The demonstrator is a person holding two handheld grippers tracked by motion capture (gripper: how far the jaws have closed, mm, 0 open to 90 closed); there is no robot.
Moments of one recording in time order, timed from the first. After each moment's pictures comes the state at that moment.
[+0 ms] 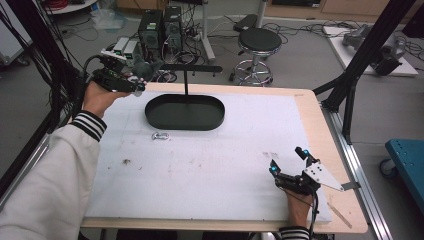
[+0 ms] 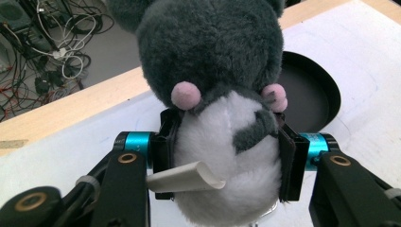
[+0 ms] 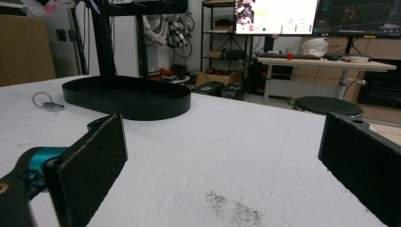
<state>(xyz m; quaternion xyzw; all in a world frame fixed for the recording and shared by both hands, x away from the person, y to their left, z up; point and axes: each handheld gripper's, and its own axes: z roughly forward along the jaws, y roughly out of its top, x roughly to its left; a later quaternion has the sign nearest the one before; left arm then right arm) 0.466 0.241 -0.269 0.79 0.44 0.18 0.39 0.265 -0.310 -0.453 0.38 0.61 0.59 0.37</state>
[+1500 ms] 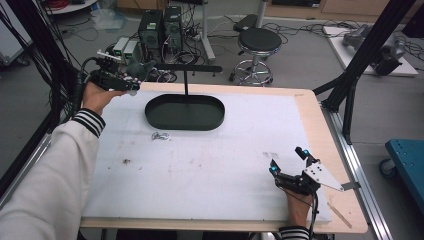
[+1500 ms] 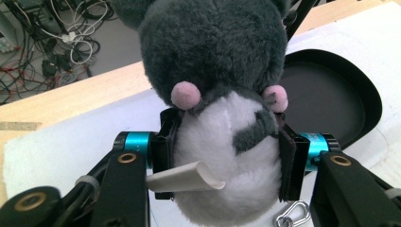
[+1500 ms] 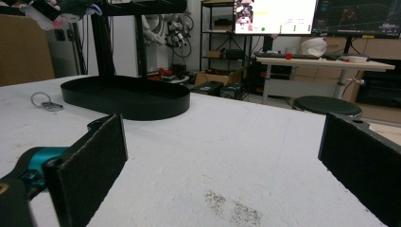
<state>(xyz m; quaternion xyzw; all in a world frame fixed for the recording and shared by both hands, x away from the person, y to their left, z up) 0.489 0.266 -0.294 0.78 0.47 0.17 0.38 0.265 -0.310 -0.453 0.38 0.61 0.59 0.37</state>
